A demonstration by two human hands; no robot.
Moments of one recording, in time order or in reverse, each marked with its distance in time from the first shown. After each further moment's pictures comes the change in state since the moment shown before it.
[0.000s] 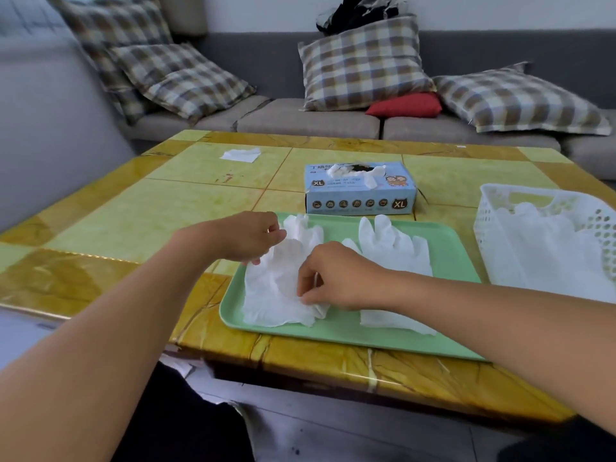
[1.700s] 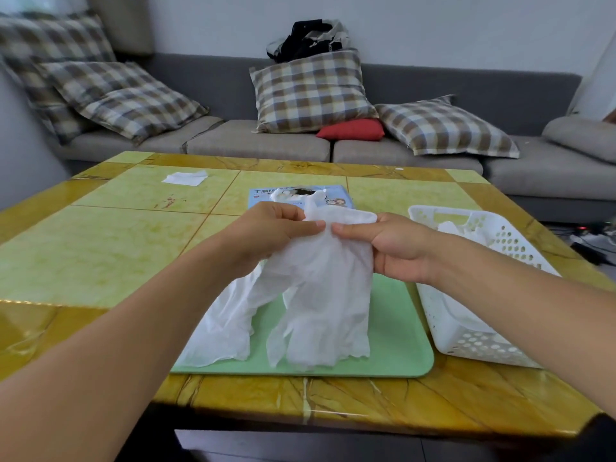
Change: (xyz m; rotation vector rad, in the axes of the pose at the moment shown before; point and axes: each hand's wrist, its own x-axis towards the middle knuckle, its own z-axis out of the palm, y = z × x) left_hand 0.019 0.117 0.013 -0.932 0.040 0.155; right_hand -0.077 0.057 -0.103 1.240 0.320 0.404
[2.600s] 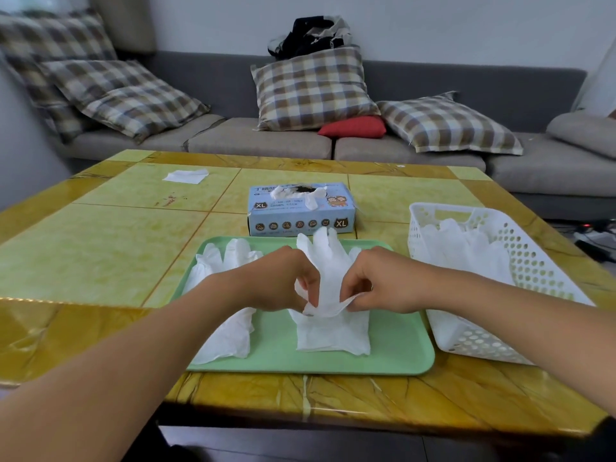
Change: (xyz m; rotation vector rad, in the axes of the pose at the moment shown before) left_hand 0.002 -0.047 0.012 0.934 -0.291 0.357; right_hand -0.003 0.037 -0.018 -1.298 -0.253 -0.291
